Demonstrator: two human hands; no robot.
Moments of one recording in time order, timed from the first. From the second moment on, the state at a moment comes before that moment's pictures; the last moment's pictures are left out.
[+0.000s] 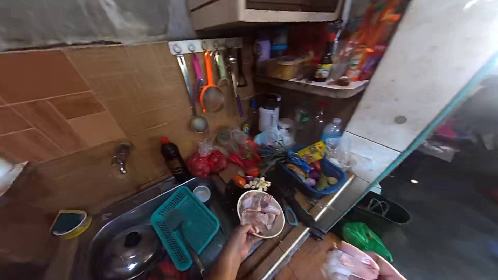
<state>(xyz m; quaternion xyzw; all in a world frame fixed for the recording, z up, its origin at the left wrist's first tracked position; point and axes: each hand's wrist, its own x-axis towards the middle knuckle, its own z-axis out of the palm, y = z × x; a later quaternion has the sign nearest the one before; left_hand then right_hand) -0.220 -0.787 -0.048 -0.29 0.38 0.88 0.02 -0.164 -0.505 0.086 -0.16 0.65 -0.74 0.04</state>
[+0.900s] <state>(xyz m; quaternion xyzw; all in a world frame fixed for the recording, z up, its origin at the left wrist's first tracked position) -0.260 -1.211 0.121 -0.24 0.91 0.13 -0.32 -0.300 -1.082 0.000 -0.30 0.67 -0.34 0.59</state>
